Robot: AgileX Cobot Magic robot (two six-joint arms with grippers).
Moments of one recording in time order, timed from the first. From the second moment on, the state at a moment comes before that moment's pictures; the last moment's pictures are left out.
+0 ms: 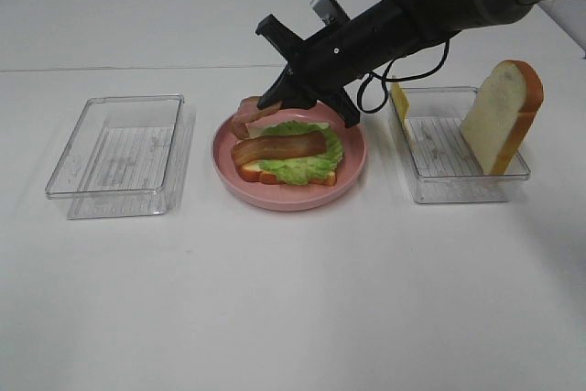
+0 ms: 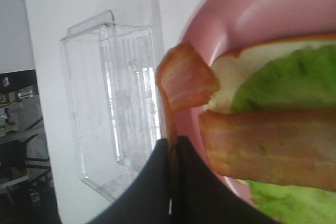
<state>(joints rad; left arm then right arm) -0.25 0.00 -0.50 -0.08 1.06 0.09 0.36 2.27 -1.64 1.03 0.68 -0.13</state>
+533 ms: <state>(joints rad) -0.25 0.00 -0.50 -0.08 1.06 0.09 0.36 2.22 -1.64 0.62 0.74 0.14</state>
